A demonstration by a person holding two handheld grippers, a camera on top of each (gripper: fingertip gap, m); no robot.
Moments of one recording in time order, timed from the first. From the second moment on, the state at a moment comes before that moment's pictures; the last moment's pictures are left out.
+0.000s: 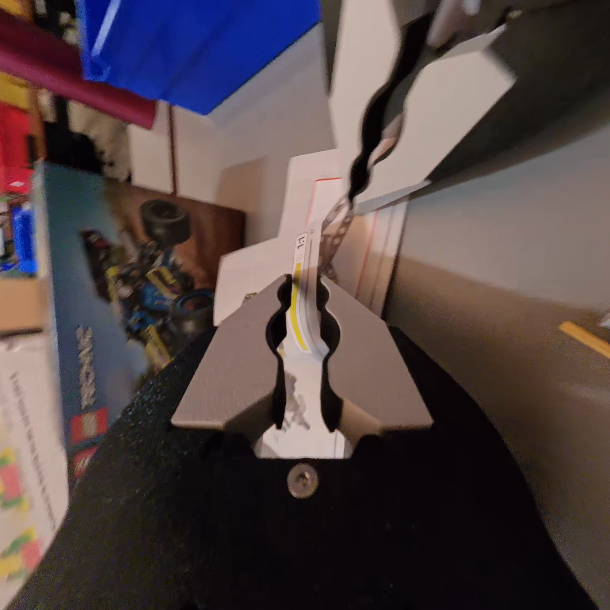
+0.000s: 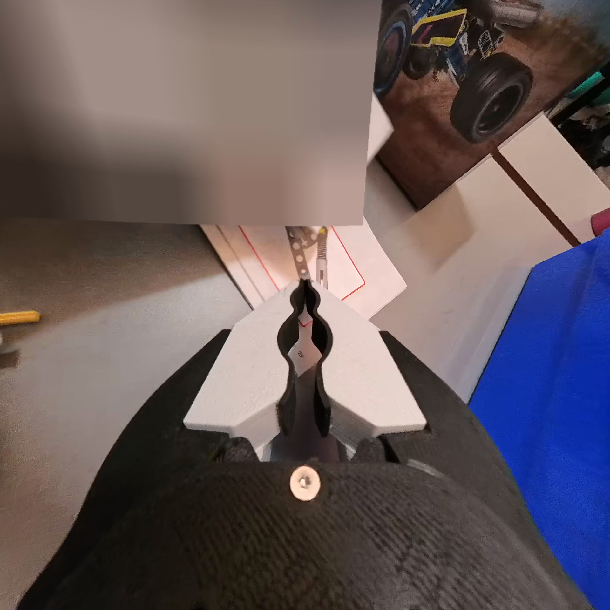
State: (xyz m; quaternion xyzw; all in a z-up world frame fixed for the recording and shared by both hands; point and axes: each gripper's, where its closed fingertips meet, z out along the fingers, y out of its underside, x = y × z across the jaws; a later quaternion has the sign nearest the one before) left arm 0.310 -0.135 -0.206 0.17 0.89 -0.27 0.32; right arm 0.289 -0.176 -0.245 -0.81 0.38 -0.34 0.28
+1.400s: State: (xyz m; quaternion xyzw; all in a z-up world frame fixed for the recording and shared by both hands) left arm 0.352 -0.045 -0.177 -0.07 0.89 -0.36 0.26; right arm 0.304 -0.139 -0.248 -0.87 0.26 -0.34 0.26
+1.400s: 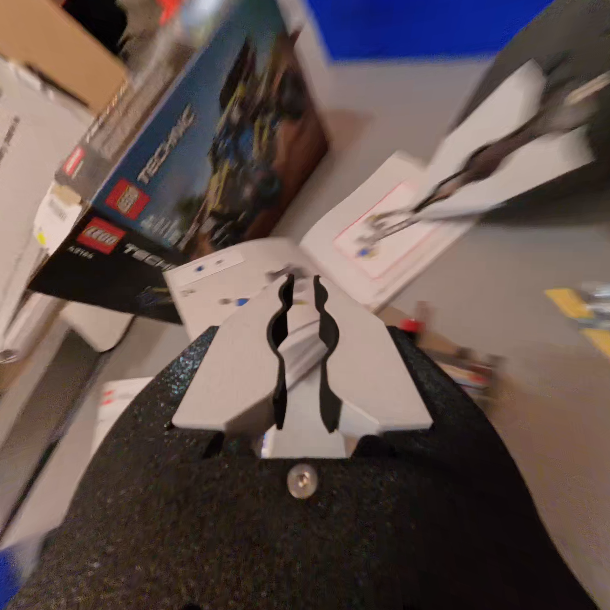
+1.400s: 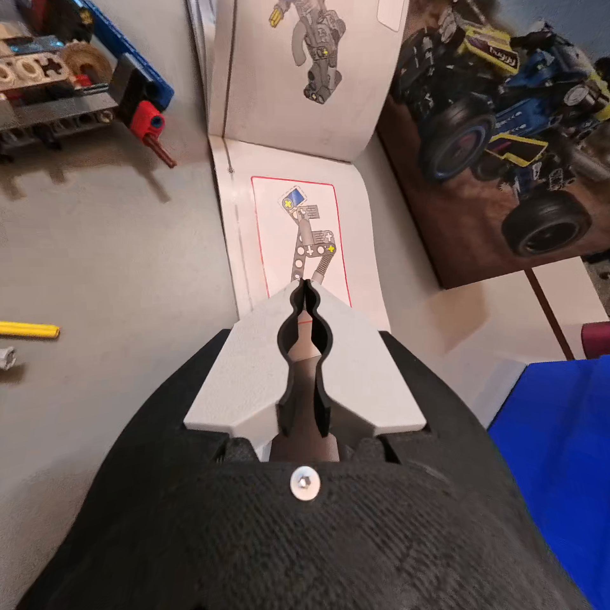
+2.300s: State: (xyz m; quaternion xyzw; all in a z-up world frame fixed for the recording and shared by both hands) left arm 0.337 0.022 -0.182 -0.14 0.88 -0.41 0.21; right arm 0.269 -0.154 -0.181 -0.78 0.29 -0.39 0.38
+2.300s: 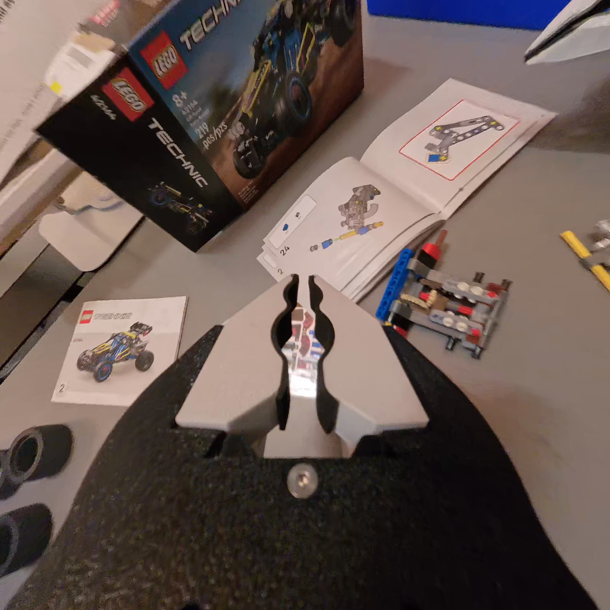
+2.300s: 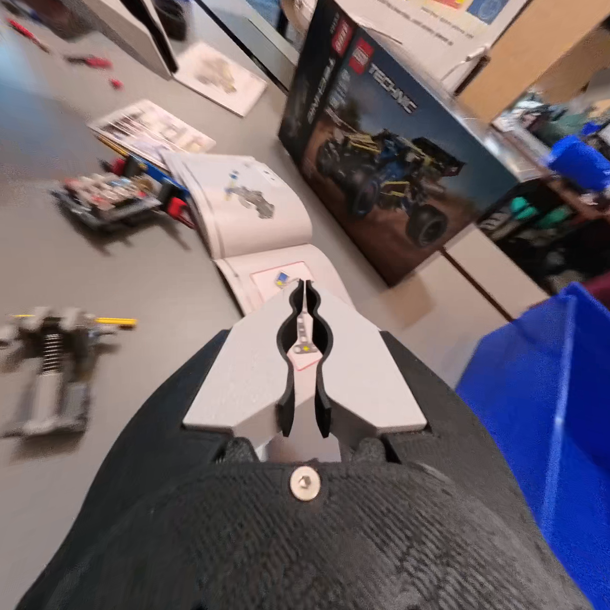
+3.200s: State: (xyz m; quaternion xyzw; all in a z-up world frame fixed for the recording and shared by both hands) left arm 0.217 0.150 -0.221 -0.14 0.91 -0.37 0.14; right arm 0.169 -0.102 -0.217 -0.84 0.33 -0.18 0.40
